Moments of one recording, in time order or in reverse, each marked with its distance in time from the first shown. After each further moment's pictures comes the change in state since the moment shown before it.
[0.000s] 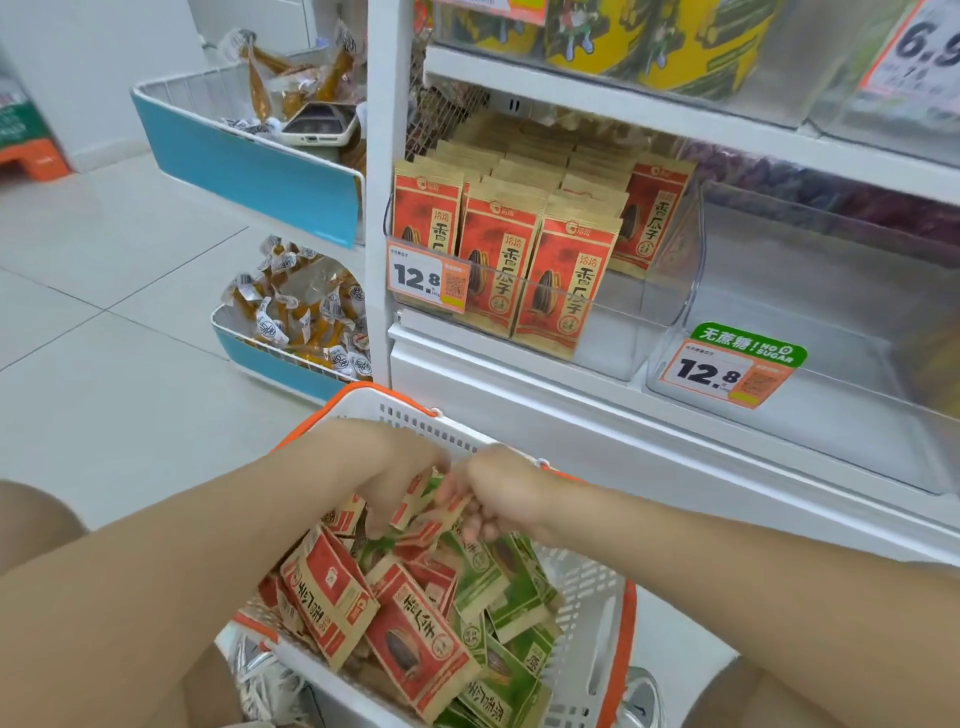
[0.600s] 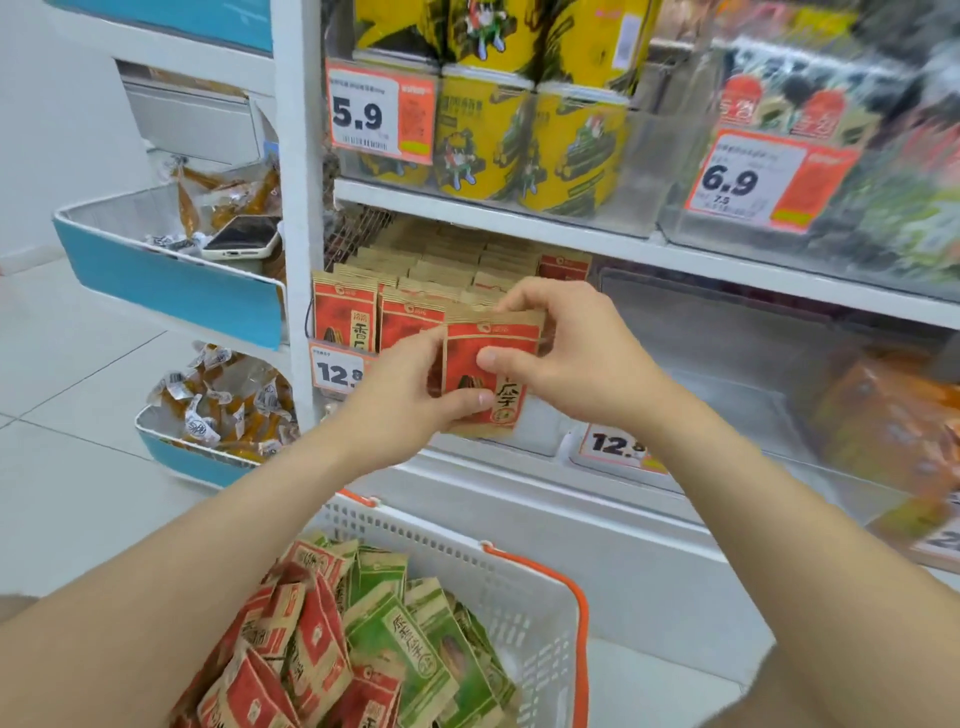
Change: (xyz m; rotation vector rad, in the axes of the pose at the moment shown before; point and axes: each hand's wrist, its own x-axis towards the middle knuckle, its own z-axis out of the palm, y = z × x) left_hand -0.006 0.058 -0.108 -0.874 0.934 0.554; right_hand -0.121 -0.116 -0.139 -0.608 0.792 -0.840
